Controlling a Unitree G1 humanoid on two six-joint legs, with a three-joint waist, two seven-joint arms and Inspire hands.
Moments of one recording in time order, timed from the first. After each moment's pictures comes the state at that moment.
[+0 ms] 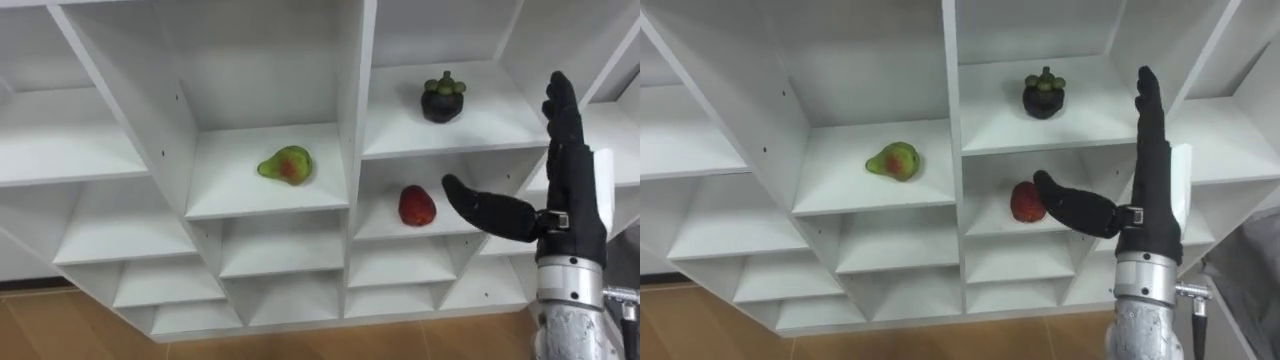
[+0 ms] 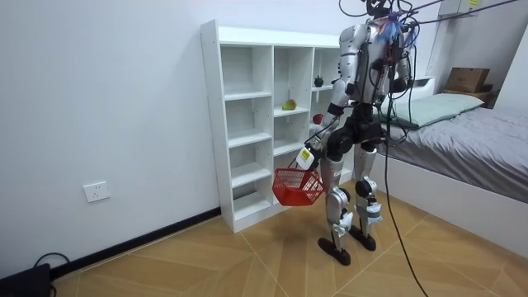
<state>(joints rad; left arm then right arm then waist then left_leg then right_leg) 0.21 0.18 0.03 1.15 -0.09 -0.16 -0.01 0.26 -0.24 0.04 -0.18 -0.16 -0.25 -0.37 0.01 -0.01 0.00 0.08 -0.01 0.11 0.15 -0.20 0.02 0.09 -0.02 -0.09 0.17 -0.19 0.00</state>
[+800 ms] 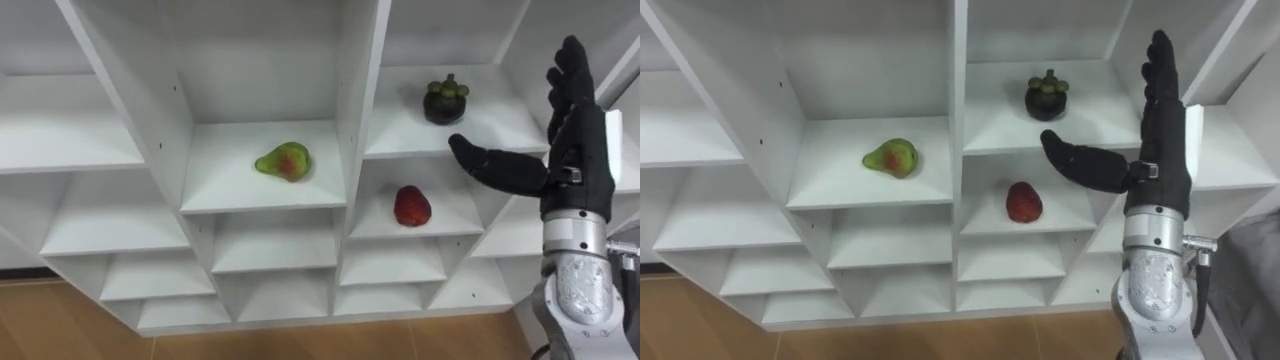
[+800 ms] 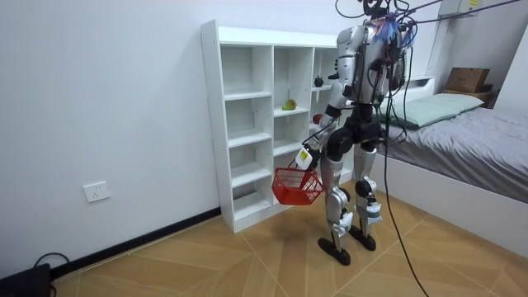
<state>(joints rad) 0.18 0.20 0.04 1.14 -0.03 -0.14 -0.01 0.07 -0.28 -0.02 -0.05 0.05 -0.22 -0.31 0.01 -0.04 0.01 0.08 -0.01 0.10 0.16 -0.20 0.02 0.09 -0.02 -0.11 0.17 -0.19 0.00</state>
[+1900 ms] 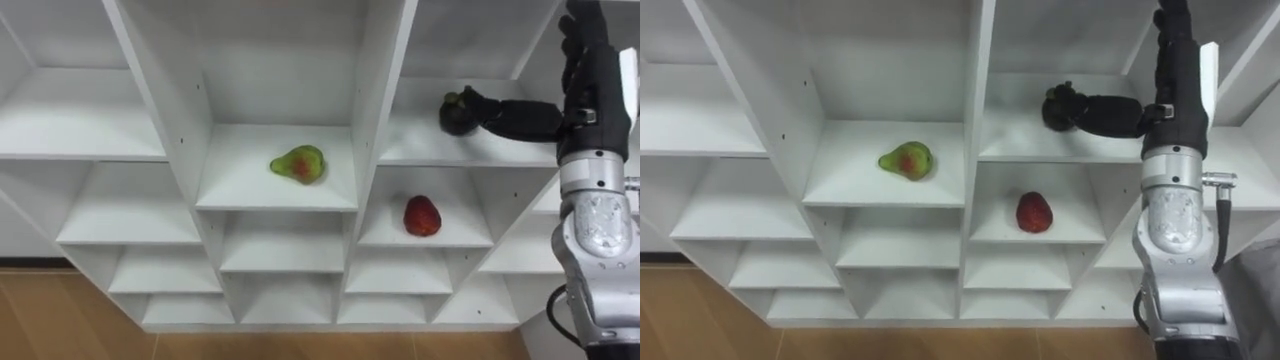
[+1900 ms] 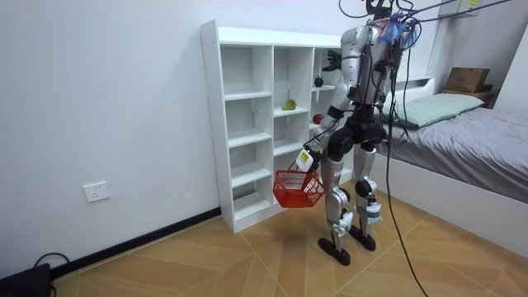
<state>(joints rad) 0.19 0.22 0.08 1.09 0.05 -0.09 -0.05 -0.17 -0.35 -0.07 0.11 0.03 -0.18 -0.23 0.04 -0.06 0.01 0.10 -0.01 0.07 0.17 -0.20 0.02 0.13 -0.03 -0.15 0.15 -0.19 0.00</state>
